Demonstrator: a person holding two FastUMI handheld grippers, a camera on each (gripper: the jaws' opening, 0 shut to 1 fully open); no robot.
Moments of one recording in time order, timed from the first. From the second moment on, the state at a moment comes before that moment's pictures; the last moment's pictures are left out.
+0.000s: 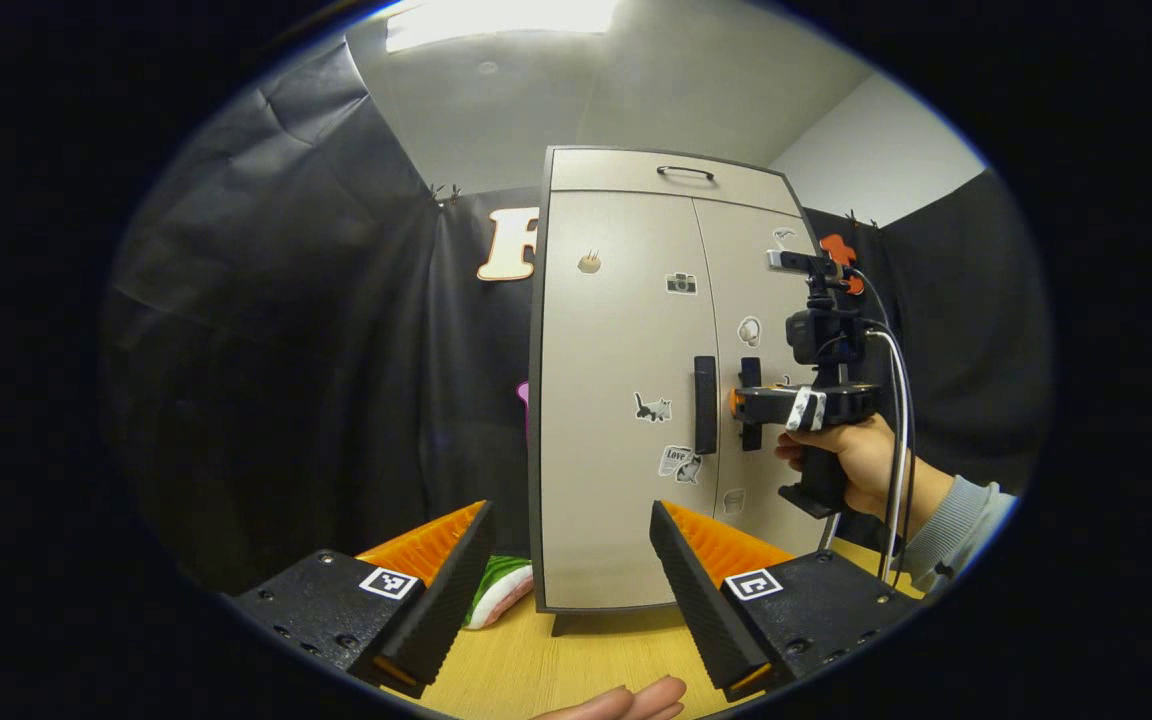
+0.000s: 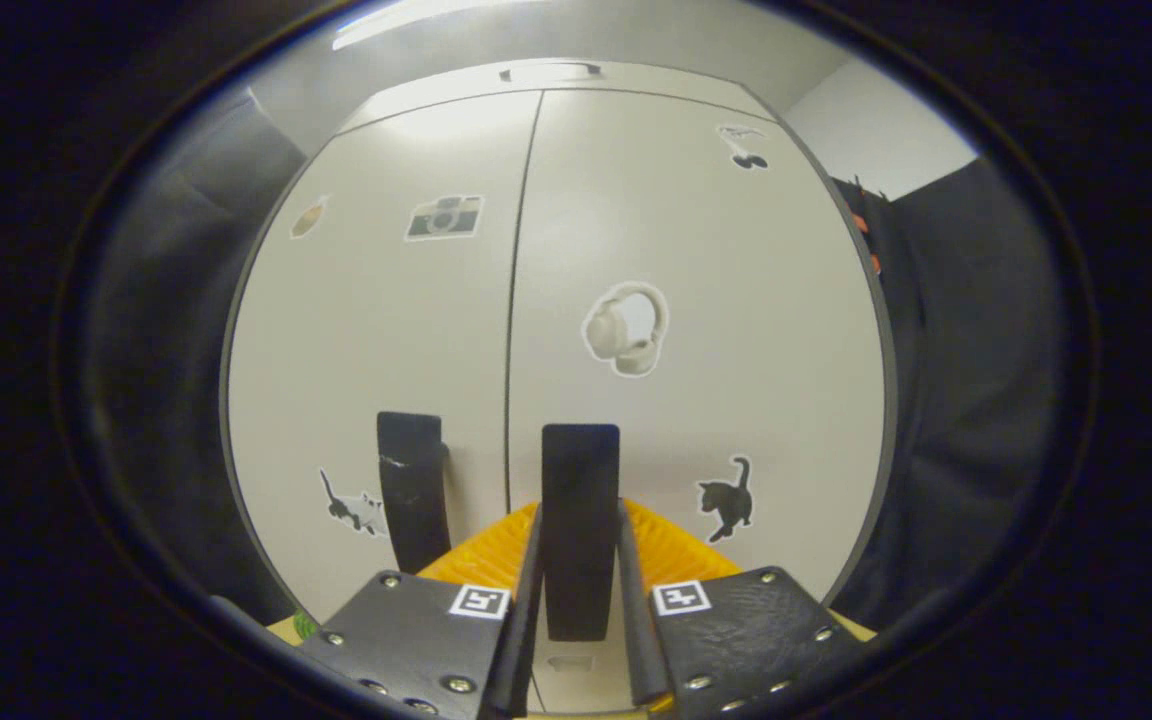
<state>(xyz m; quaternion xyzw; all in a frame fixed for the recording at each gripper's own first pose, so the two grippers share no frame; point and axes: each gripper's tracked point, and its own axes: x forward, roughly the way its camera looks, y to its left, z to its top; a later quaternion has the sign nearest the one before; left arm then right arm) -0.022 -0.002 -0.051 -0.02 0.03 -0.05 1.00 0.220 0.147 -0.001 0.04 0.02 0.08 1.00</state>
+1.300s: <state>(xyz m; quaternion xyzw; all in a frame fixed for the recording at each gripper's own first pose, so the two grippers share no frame) -0.022 0.011 -0.040 -0.02 0.02 -0.01 1.00 0.180 0.129 0.006 0.03 0.10 0.20 0.98</state>
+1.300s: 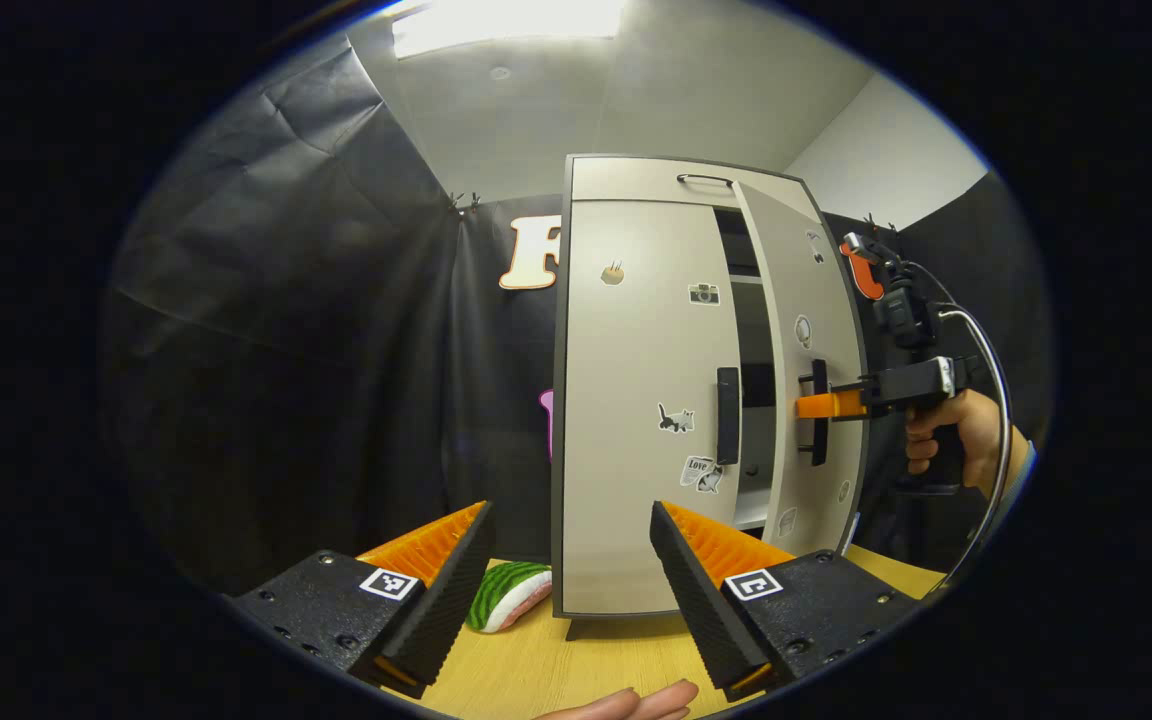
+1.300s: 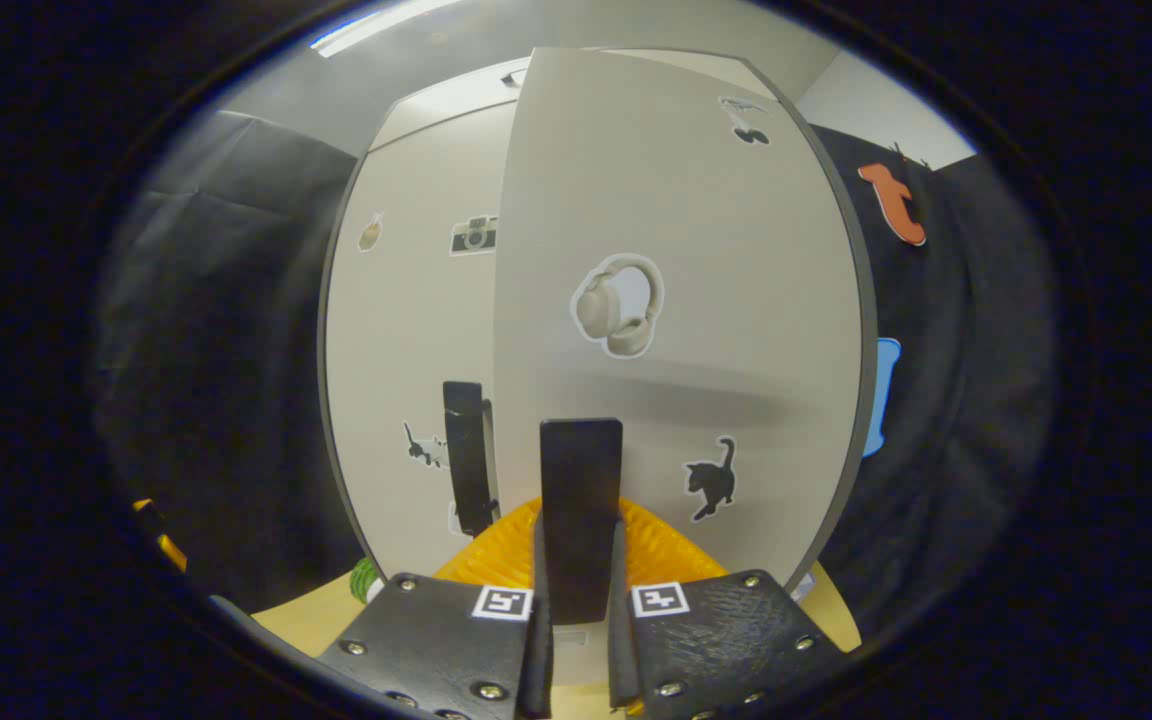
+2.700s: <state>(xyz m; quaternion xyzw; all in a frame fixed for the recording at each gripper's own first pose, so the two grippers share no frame) -0.022 -0.033 -0.049 -0.01 0.04 -0.04 1.00 0.158 0.056 0.015 0.03 0.08 0.18 0.98</state>
